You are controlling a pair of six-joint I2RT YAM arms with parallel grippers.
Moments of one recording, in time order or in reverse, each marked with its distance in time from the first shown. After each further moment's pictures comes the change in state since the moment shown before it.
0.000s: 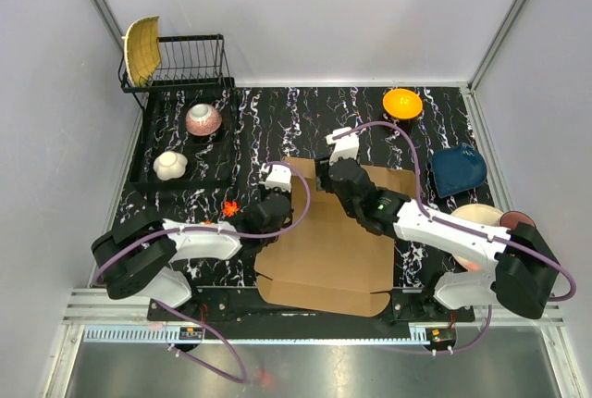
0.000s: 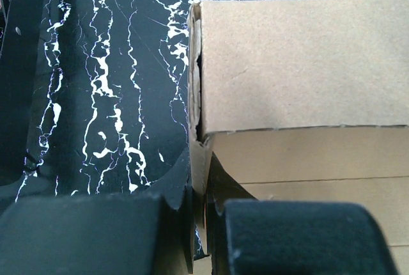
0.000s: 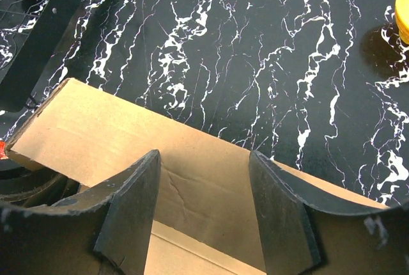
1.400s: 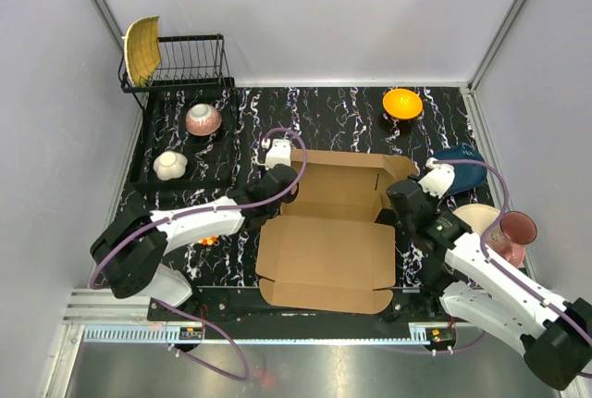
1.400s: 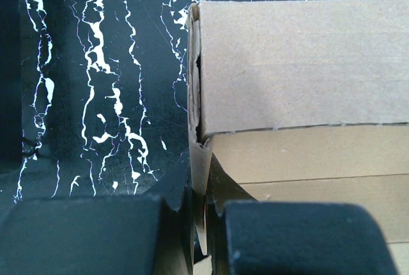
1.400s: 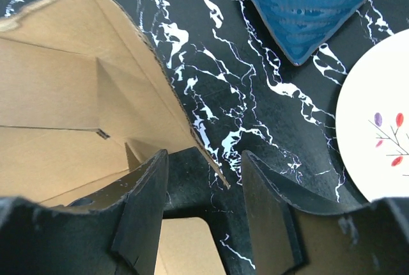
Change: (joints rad) left arm 0.119 0.006 0.274 -0.558 0.180 -0.192; right arm -0.293 -0.469 -0.259 -0.607 0.203 0.531
